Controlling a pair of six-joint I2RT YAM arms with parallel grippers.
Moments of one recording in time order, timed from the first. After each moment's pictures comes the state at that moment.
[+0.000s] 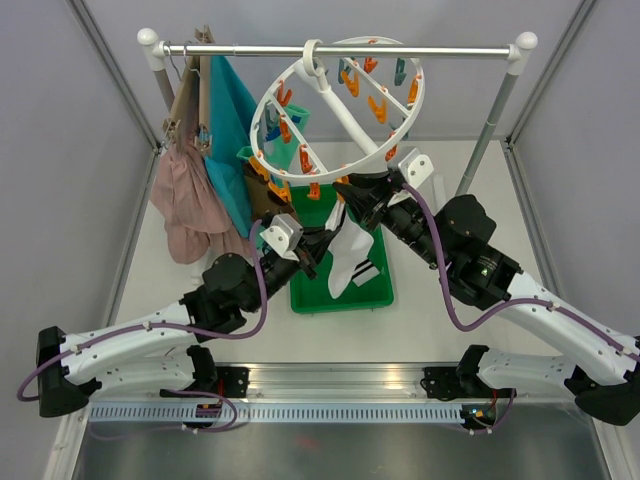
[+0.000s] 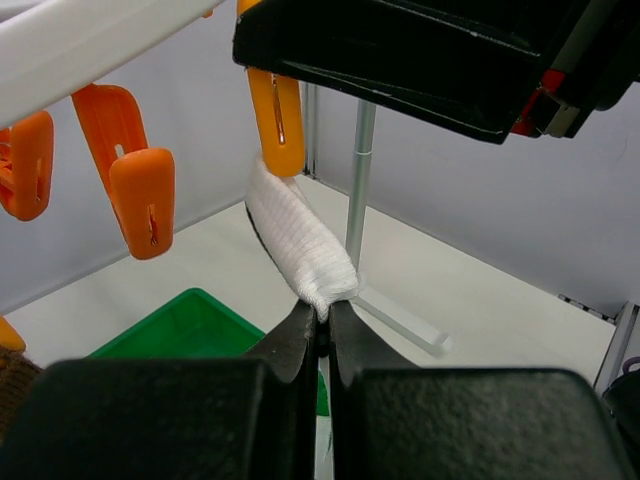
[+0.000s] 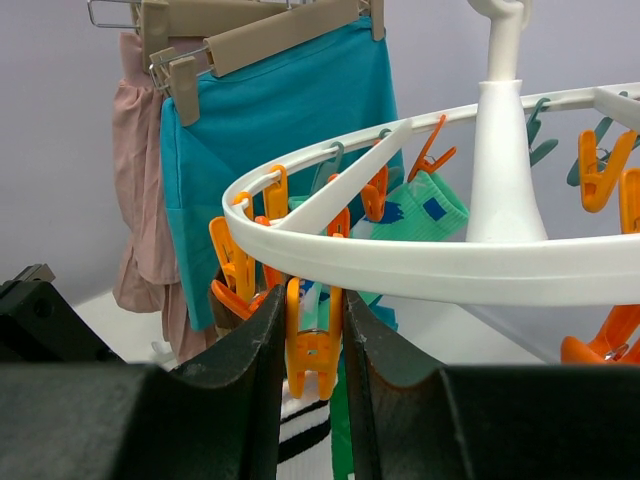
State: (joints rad) left arm -1.15 0.93 0.80 0.39 -0.31 0.04; right arm 0.95 1.06 1.20 0.09 0.11 -0.09
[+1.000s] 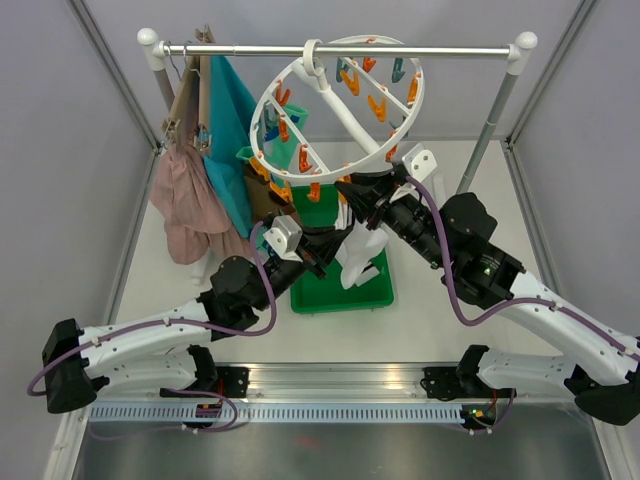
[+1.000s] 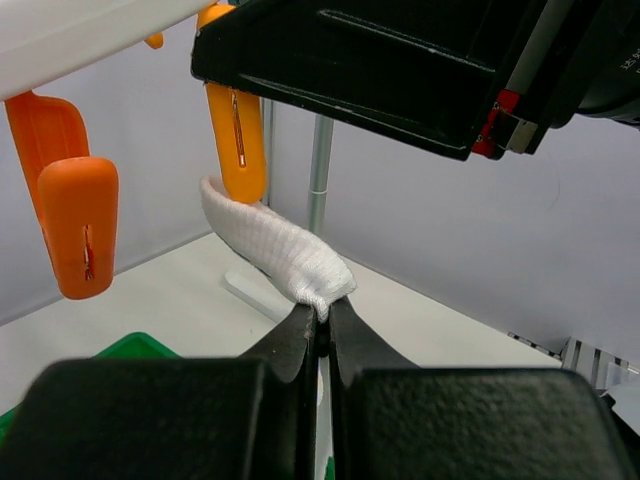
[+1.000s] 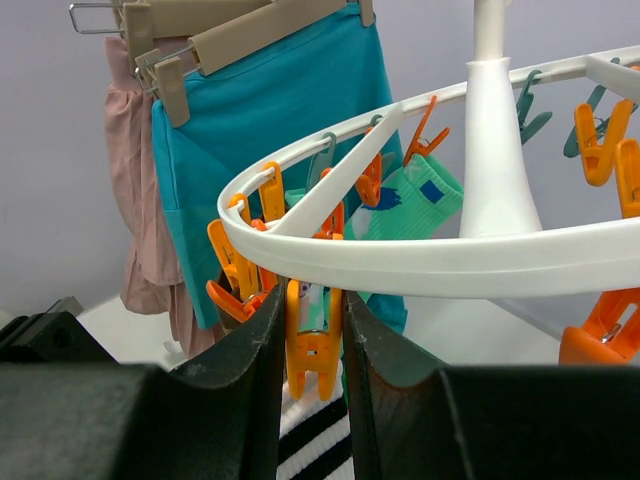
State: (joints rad) left arm -1.13 1.00 0.74 0.63 -0.22 -0.03; right arm 0.95 1.06 1.22 0.06 0.14 -0.03
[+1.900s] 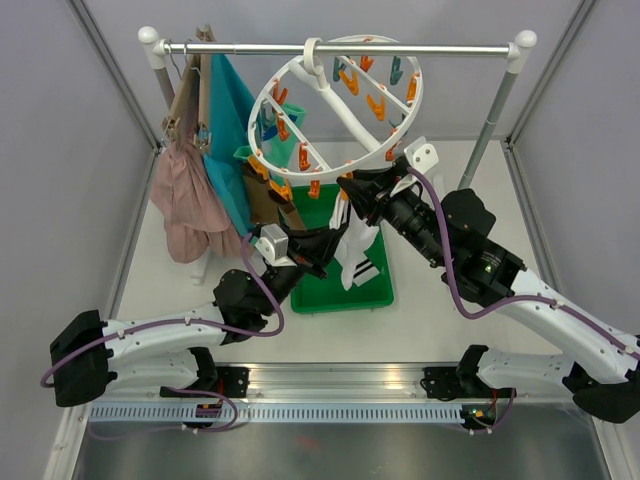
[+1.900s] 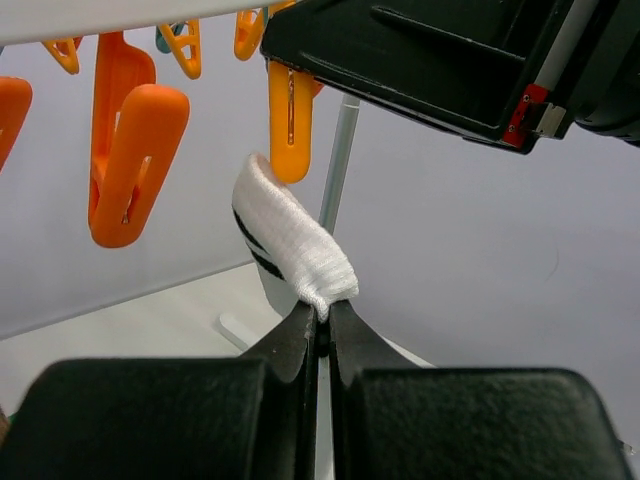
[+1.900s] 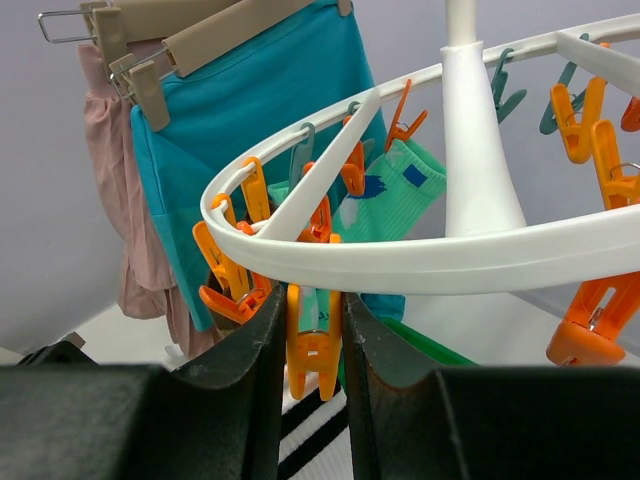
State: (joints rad) left arm -1.13 1.08 0.60 1.03 -0.27 -0.06; right arm 0.95 1.08 1.26 0.00 0.20 0.02
